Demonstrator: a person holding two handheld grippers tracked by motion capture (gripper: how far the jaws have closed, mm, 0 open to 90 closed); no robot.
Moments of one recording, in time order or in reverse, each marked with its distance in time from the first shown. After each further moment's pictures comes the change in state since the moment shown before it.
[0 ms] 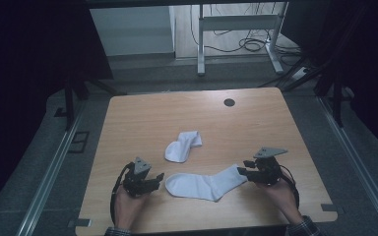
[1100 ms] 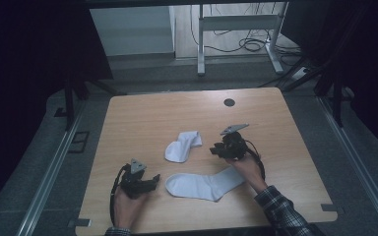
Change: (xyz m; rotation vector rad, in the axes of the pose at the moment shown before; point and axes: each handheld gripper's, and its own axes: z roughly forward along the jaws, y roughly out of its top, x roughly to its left) left arm 0.016 -0.018 0.017 0.030 0.034 -0.064; right arm 0.004 0.080 0.090 0.042 0.081 -0.019
